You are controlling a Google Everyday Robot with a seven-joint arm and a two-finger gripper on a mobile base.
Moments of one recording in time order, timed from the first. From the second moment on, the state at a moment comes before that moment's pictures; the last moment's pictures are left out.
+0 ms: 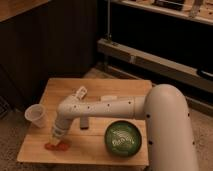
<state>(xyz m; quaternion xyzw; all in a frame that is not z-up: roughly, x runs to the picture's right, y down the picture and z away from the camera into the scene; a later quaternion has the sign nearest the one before) -0.272 0.265 0.752 0.18 -0.49 -0.84 0.17</state>
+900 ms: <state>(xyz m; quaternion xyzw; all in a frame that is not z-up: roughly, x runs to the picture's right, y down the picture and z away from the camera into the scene) -0.282 0.263 0.736 0.15 -0.47 -0.86 0.11</state>
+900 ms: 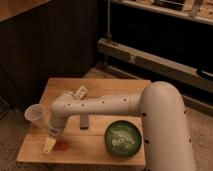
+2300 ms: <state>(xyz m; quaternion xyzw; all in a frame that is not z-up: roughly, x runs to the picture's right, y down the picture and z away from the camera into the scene) -0.263 0.298 0.742 0.16 -0.46 -0.87 0.07</state>
